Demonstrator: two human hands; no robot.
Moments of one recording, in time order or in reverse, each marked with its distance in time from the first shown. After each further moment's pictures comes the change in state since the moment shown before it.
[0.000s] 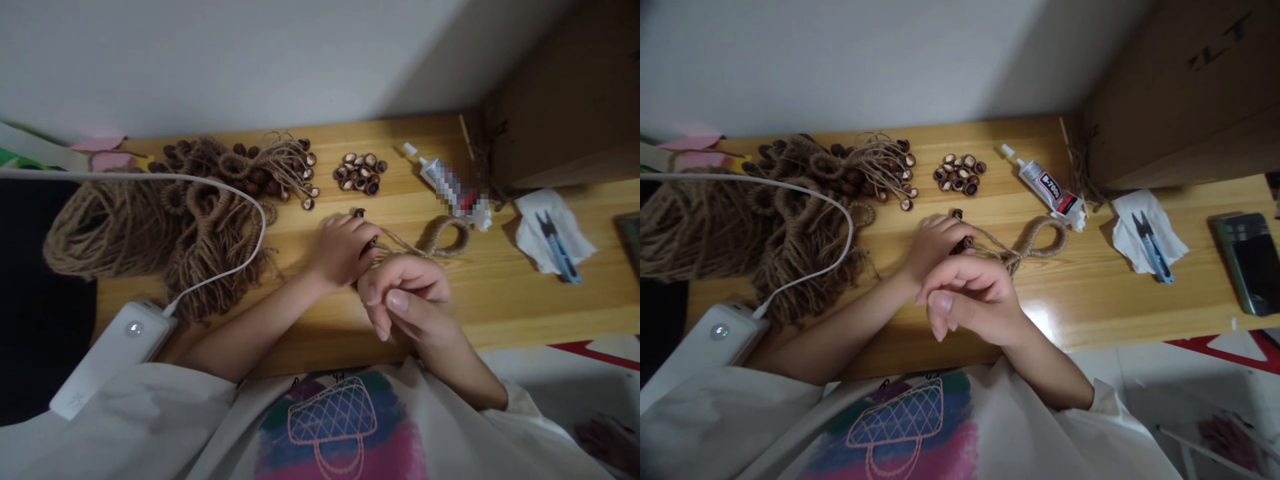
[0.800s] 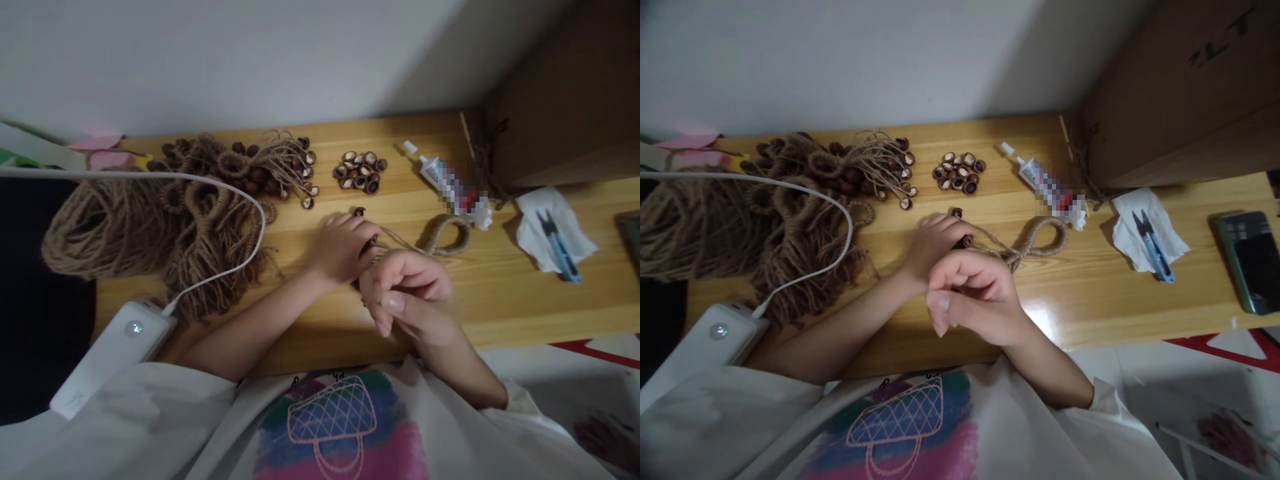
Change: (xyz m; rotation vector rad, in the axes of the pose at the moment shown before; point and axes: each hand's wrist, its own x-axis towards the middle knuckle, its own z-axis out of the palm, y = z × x) left_hand 0.000 -0.001 0.000 0.010 -0.008 0.014; right_hand -0.002 0.003 -0.001 0.009 0.037 -0.029
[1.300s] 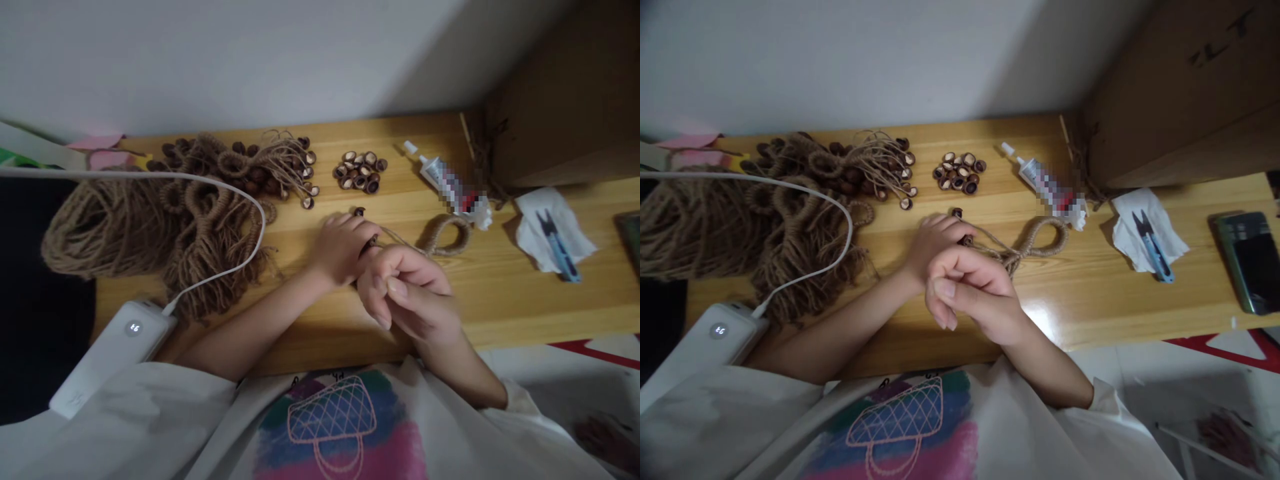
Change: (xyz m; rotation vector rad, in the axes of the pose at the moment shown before) left_hand 0.001 0.002 -0.001 -0.002 -0.021 -0.035; right_hand 0.005 -0.002 0.001 0.082 -0.039 0.052
